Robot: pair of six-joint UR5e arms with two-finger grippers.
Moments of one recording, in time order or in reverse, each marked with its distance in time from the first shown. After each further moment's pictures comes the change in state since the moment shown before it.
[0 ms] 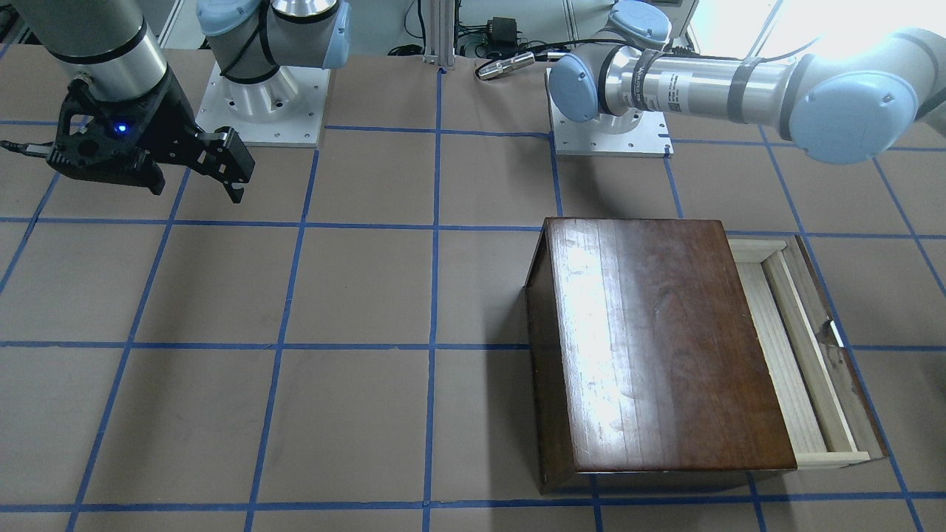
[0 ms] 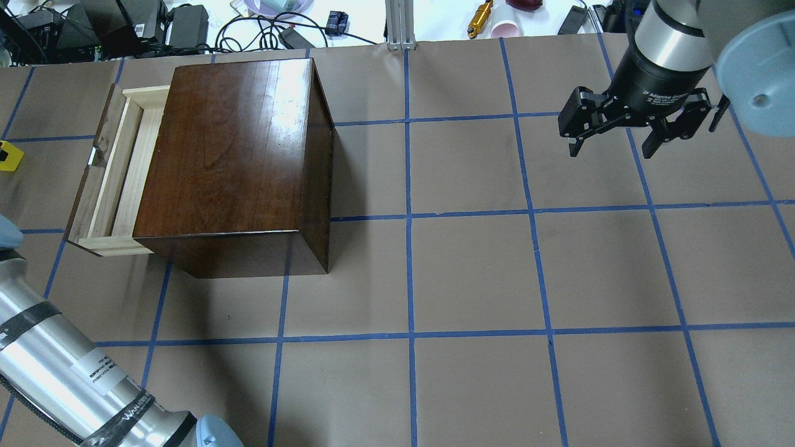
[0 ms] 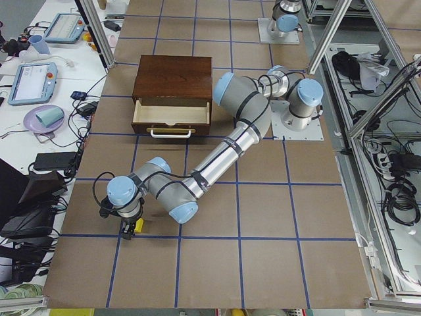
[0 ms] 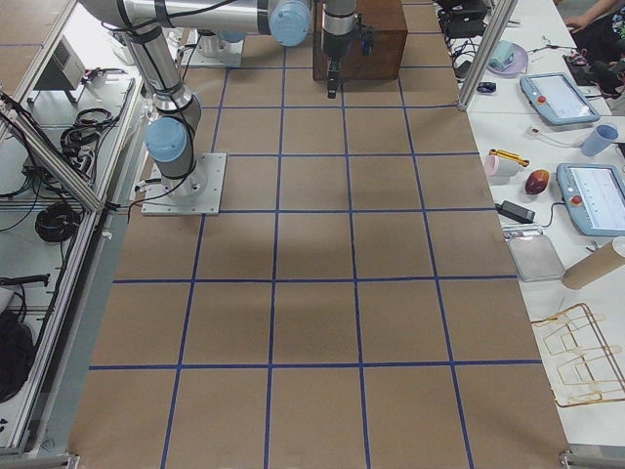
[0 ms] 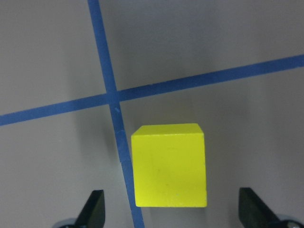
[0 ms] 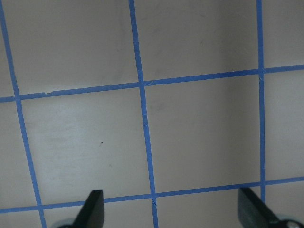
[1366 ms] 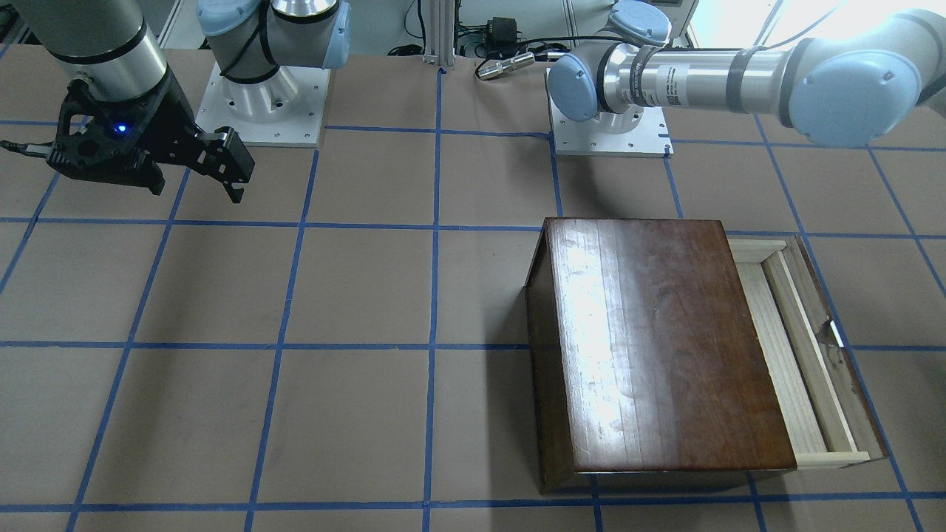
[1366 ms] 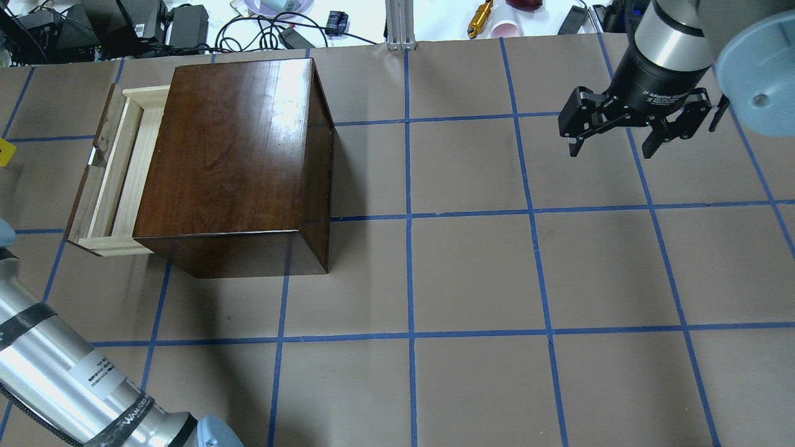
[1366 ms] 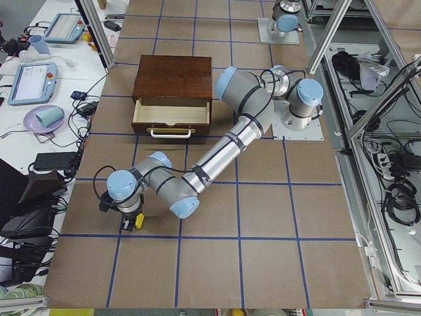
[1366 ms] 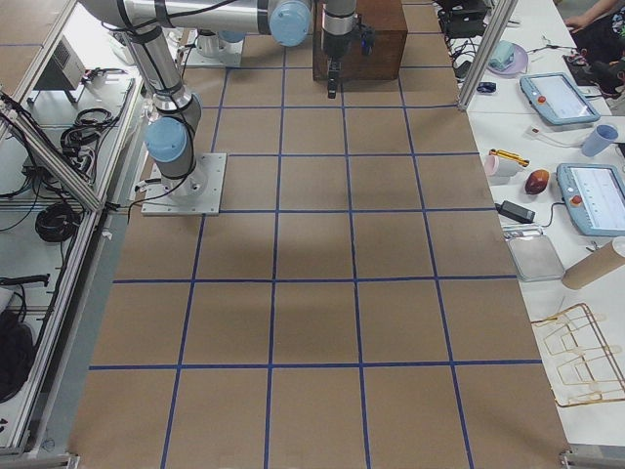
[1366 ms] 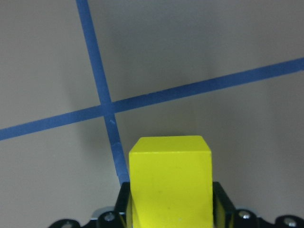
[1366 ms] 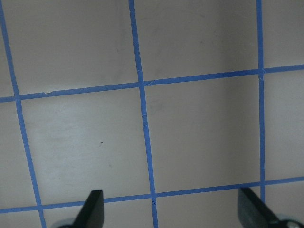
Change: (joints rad) left arm -0.009 0.086 -0.074 -0.027 -0.002 0.018; right arm 0.000 0.000 0.000 0.000 0.000 0.000
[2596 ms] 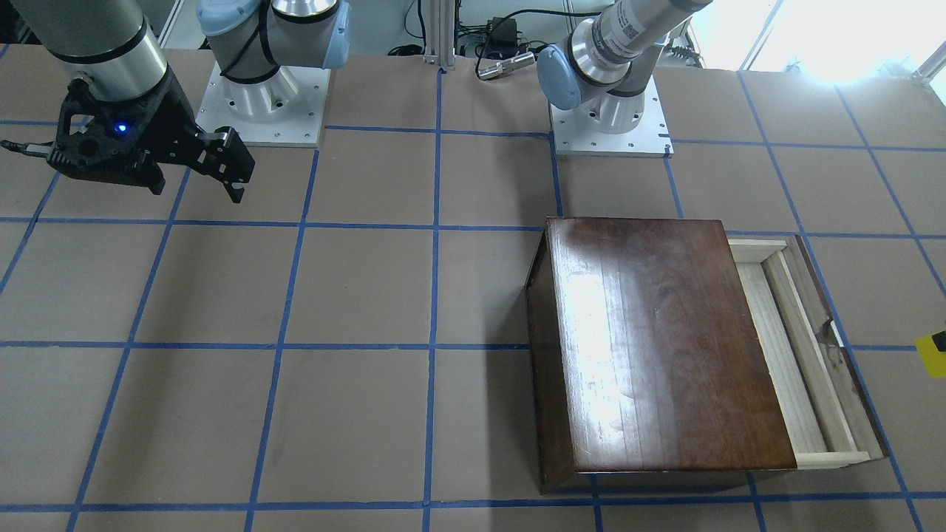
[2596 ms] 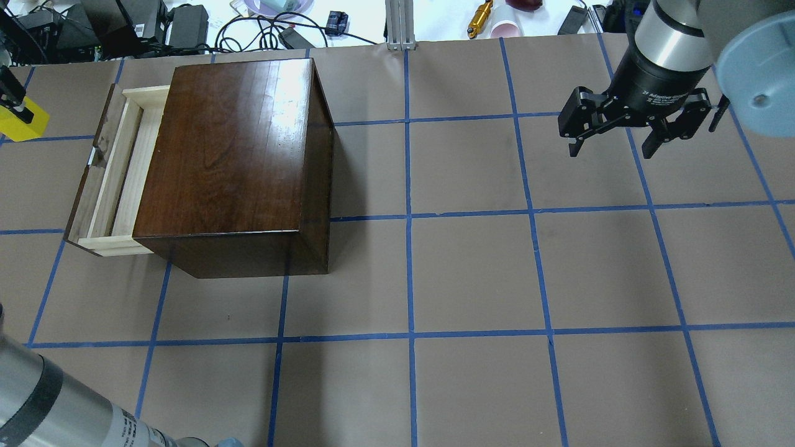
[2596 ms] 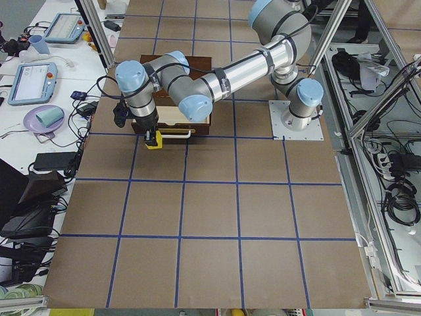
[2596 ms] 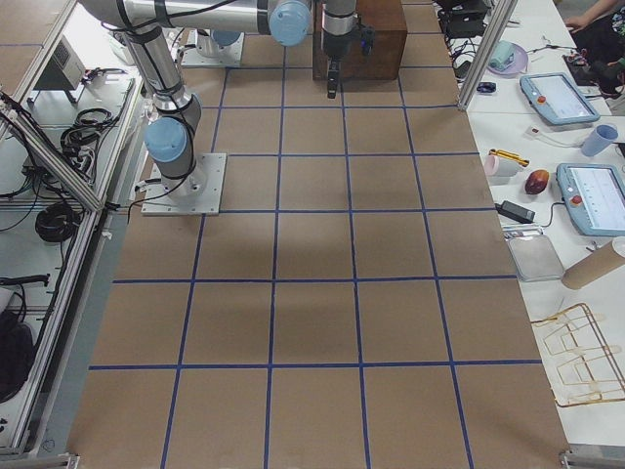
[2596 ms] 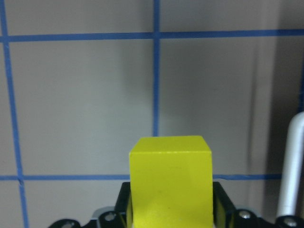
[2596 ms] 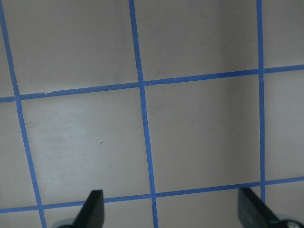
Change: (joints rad) left arm -0.224 0.533 -0.425 -0.256 0.017 -0.510; right arm 0.000 0.000 0.000 0.000 0.000 0.000
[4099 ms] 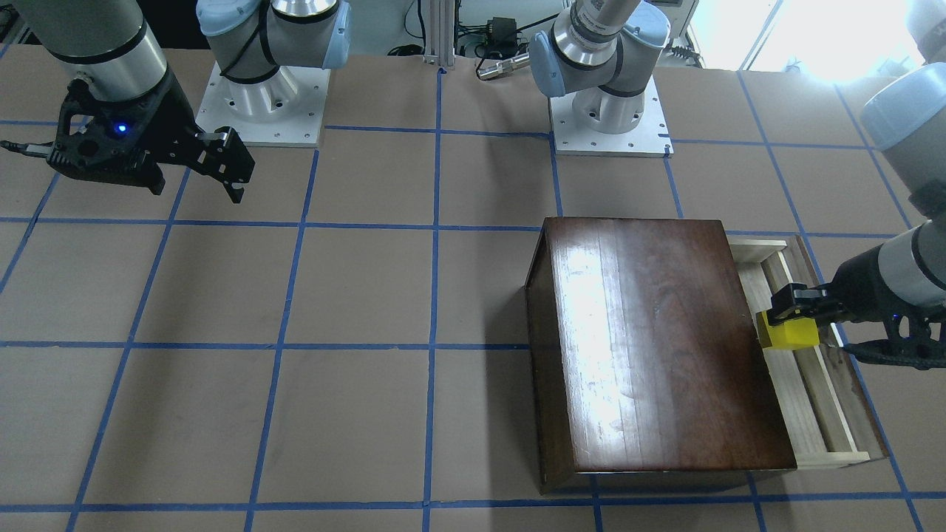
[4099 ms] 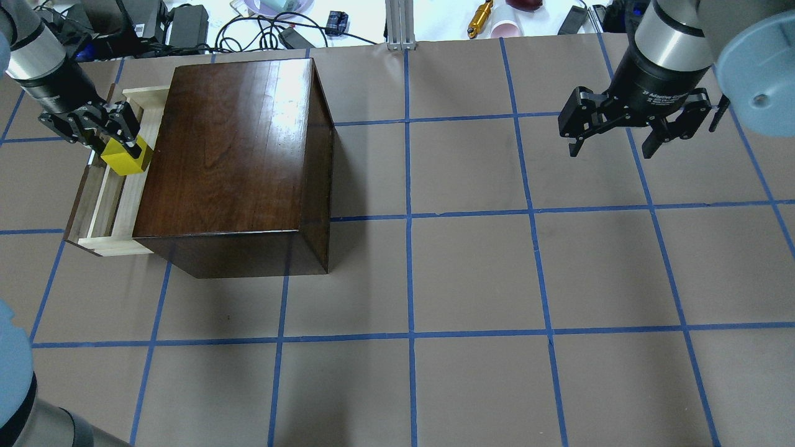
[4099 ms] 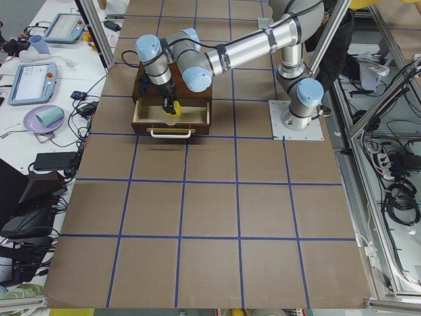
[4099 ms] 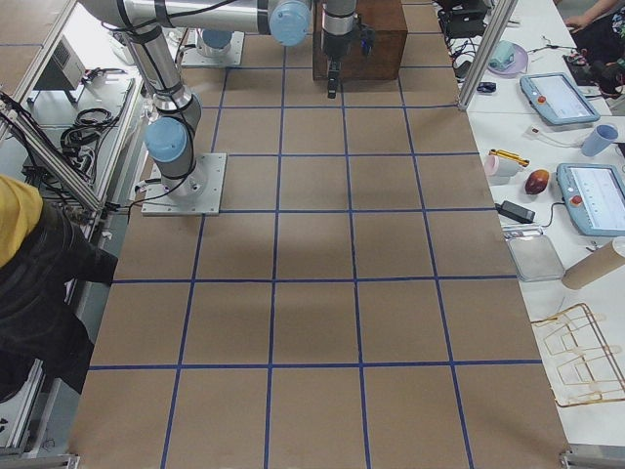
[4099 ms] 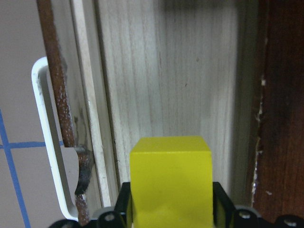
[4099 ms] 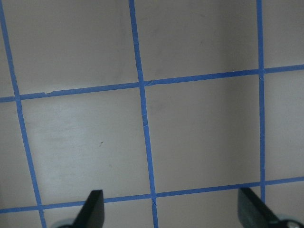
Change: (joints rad) left arm -0.179 0.115 -0.294 0.059 0.008 -0.068; right arm 0.000 0.000 0.000 0.000 0.000 0.000
